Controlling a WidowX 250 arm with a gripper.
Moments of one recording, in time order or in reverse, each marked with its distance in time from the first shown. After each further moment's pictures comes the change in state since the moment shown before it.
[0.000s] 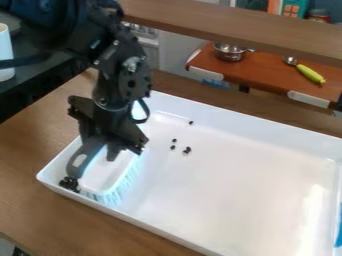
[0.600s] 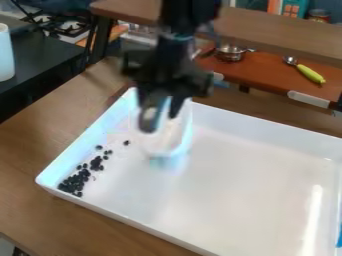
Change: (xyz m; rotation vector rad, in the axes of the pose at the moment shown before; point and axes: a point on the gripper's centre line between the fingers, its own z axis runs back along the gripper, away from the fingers) arm 0.059 -0.056 0.084 -0.184 0.008 0.206
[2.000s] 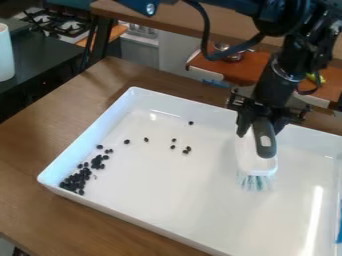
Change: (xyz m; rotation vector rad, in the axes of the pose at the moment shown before) arm 0.040 -0.109 -0.064 0.053 0.050 0.132
